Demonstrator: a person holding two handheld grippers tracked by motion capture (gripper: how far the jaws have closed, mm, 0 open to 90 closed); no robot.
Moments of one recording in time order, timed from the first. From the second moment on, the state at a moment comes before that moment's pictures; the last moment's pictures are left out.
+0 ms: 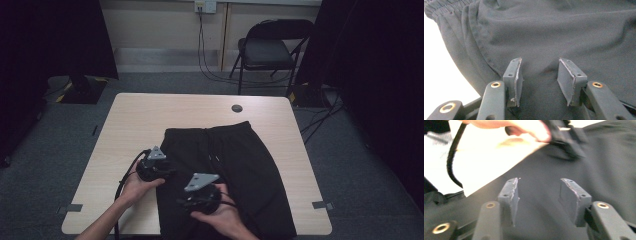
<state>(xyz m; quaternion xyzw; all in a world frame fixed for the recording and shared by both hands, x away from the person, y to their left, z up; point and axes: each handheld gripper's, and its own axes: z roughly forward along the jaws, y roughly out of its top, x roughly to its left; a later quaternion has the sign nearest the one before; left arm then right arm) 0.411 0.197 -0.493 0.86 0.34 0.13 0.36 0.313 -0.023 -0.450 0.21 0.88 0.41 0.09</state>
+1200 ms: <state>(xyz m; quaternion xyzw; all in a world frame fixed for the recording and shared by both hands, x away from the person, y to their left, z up) 0.408 0.205 -0.481 0.81 0.38 0.17 0.41 0.335 -0.049 -0.489 0.27 0.88 0.36 0.14</state>
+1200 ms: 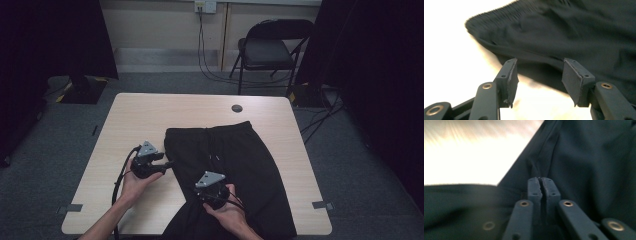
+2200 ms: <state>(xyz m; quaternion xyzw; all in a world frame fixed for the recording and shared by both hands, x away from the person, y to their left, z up) 0.461 0.209 -0.478 0.80 0.43 0.16 0.39 0.336 -0.019 -0.495 0.24 0.88 0.39 0.11</state>
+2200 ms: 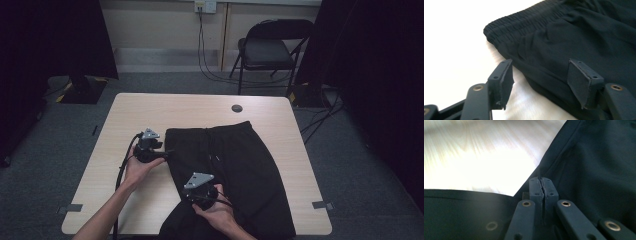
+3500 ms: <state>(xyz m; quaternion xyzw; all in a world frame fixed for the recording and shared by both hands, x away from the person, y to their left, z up) 0.473 0.210 -0.424 0.73 0.44 0.15 0.50 0.328 -0.009 -0.411 0.22 0.84 0.49 0.12</state>
